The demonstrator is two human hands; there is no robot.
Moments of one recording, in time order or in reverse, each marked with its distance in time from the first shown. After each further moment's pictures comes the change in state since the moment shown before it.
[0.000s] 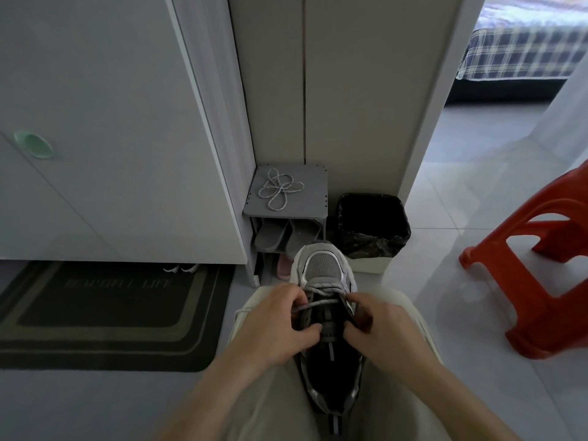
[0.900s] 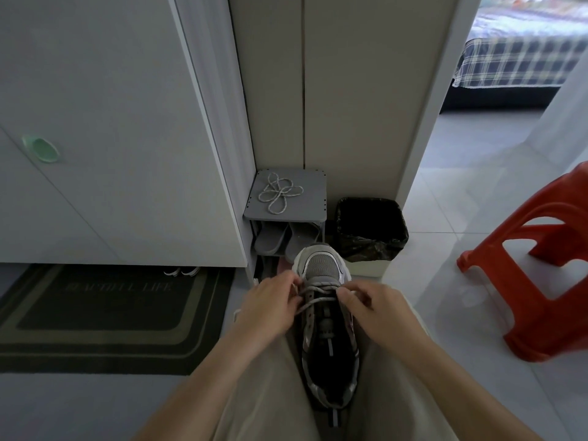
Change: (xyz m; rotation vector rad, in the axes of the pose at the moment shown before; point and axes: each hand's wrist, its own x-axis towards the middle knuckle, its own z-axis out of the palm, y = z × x) left_hand 0.030 -0.023 0.009 0.224 0.065 0.000; right_hand 0.020 0.006 -0.001 -0.026 0.074 0.032
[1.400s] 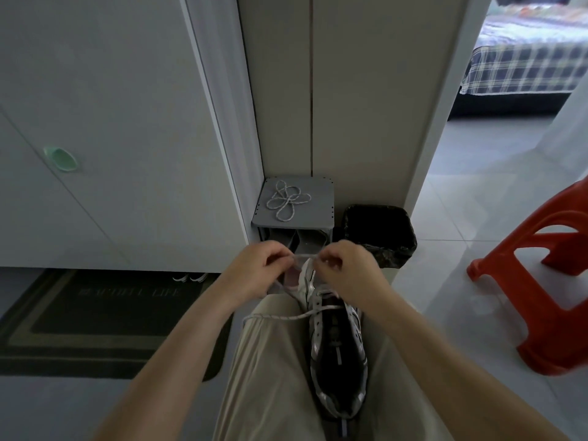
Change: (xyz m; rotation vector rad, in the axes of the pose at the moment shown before) left_hand 0.022 0.002 -0.077 -0.314 -0.032 0.033; right_hand 0.052 -0.061 -0.002 0.094 0.017 -0.143
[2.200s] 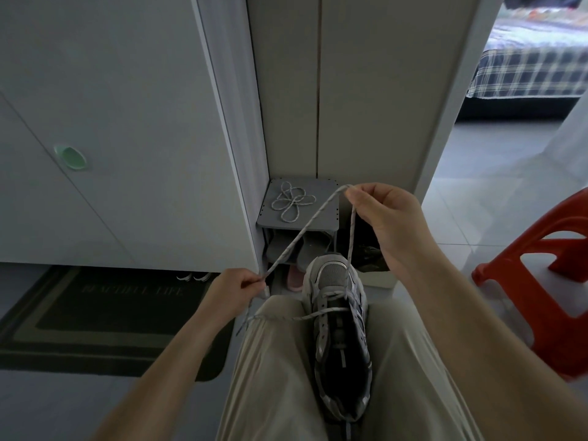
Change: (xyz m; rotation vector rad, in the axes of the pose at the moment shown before) left_hand -0.013 -0.076 0.009 0.098 0.088 -0.289; right_hand 0.019 -0.044 -0.061 0.726 0.216 0.072
